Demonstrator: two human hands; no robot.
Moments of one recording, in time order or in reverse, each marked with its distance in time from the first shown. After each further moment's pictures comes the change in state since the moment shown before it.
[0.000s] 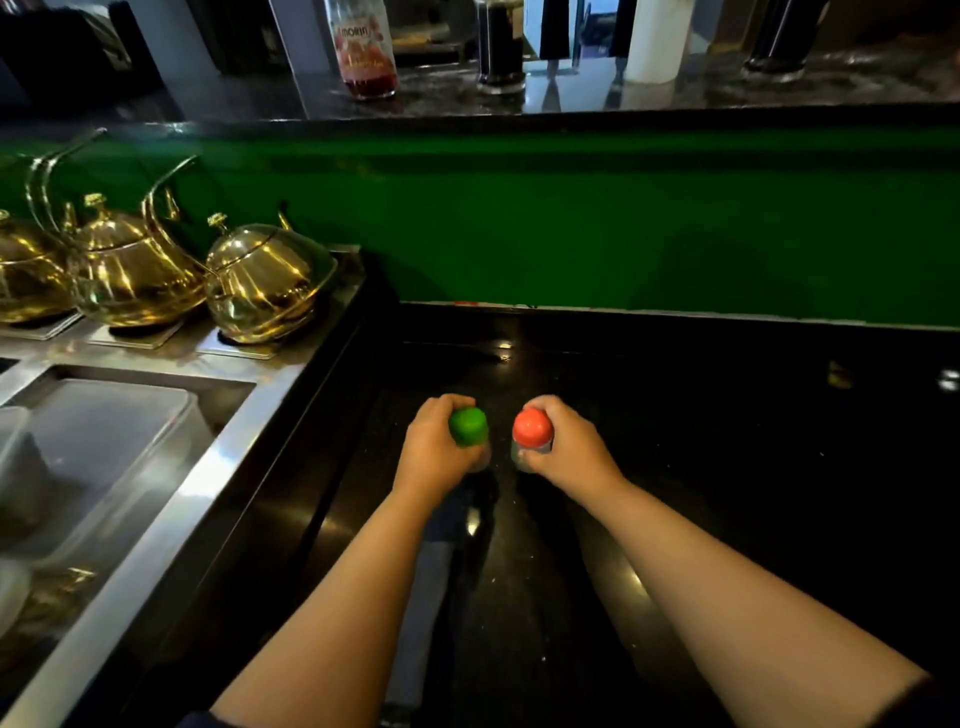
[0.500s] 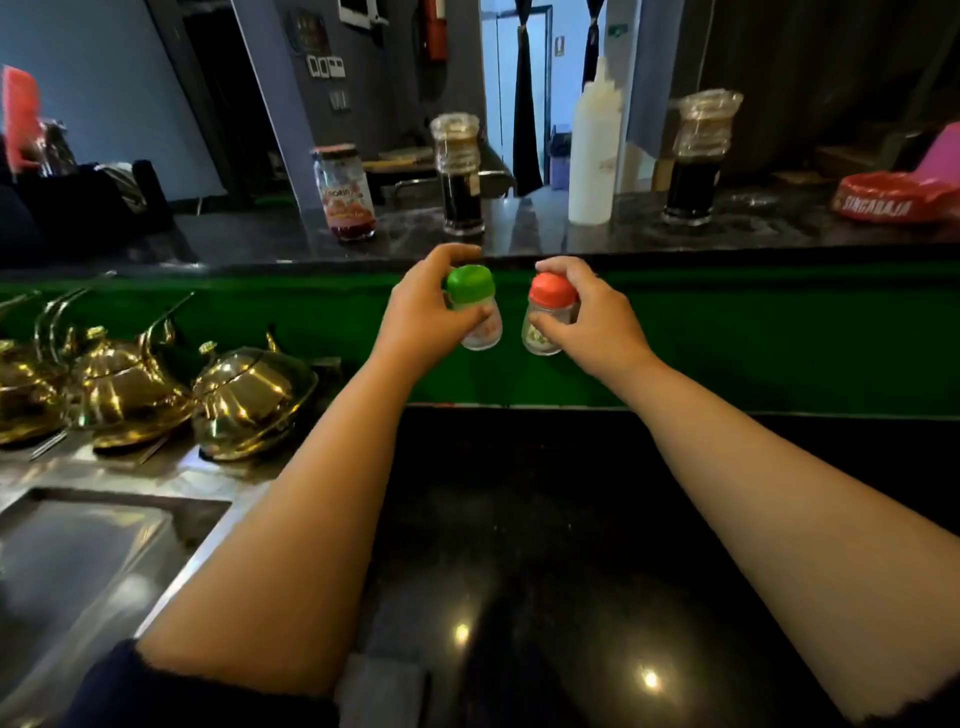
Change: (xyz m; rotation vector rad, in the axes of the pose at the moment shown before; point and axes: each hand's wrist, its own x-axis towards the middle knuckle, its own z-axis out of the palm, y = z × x) left_hand 0.119 0.187 -0.113 -0.082 0.141 0.389; right_hand 0.092 -0.122 -0.178 0.024 0.322 -0.321
